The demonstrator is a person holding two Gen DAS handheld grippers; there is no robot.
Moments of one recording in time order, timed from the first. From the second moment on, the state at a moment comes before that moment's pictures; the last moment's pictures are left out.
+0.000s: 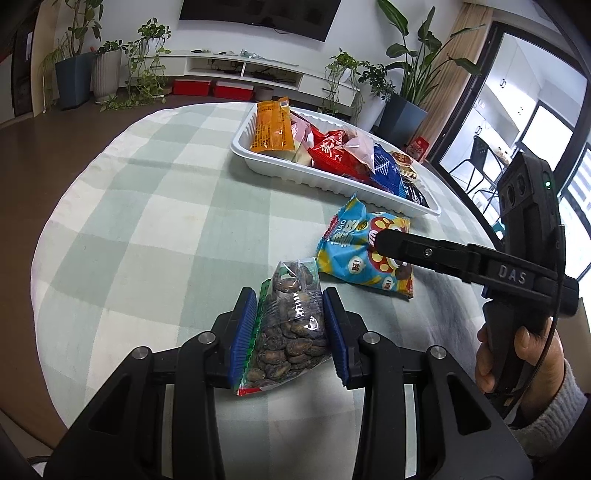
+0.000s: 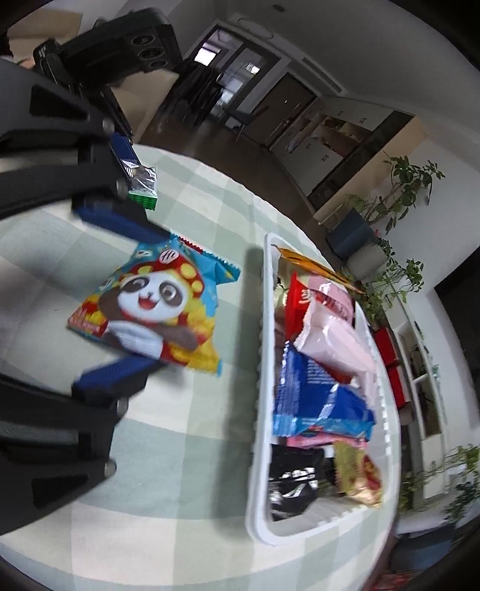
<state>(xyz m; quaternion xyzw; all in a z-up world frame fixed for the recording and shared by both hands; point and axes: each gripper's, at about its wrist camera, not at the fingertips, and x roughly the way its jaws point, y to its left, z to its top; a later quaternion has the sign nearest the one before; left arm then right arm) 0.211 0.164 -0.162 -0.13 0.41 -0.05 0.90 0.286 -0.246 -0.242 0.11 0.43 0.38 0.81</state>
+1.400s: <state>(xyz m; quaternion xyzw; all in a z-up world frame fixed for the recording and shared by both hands) 0.198 0.157 -0.130 -0.13 0.38 -0.08 0.91 0.257 -0.268 -0.201 0.06 0.39 0.36 0.85</state>
